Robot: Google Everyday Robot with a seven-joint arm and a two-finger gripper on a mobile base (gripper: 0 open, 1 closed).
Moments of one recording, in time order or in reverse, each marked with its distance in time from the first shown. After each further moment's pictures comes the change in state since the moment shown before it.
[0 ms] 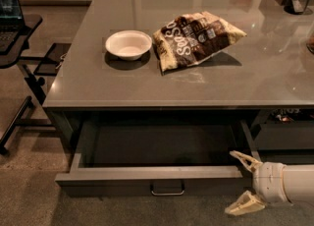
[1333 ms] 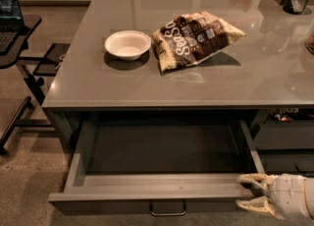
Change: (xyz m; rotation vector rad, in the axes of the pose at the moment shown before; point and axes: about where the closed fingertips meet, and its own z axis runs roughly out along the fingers) arm 0.004 0.024 -0.032 -0.007 -0.025 0.002
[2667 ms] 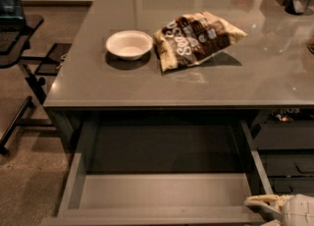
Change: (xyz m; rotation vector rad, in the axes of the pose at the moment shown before) arm 0.012 0.038 -0.023 0.012 0.002 -0.006
